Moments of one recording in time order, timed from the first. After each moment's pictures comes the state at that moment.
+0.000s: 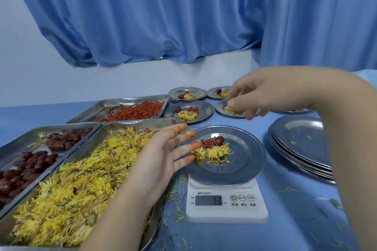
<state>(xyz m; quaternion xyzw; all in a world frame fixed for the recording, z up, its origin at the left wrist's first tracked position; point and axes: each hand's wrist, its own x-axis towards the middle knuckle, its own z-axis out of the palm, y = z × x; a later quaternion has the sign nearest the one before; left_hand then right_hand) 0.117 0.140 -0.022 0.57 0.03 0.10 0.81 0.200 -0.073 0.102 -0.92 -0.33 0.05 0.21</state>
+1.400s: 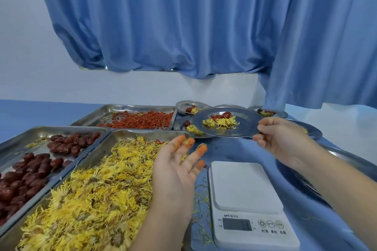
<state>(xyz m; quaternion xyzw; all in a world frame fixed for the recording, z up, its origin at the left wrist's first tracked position) 0.101 0.147 -0.012 0.32 0.09 0.20 0.92 0.245 -0.036 0.019 -0.63 -0.06 0.05 0.78</state>
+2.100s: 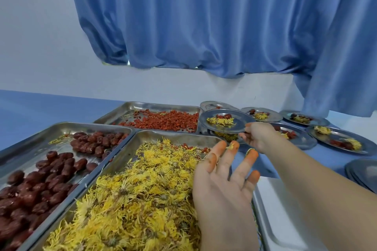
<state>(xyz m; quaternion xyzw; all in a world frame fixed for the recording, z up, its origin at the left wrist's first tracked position) 0.107 0.162 -0.004 0.18 0.11 0.13 0.97 0.373 0.112 -0.029 -0.67 0.06 0.09 0.74</state>
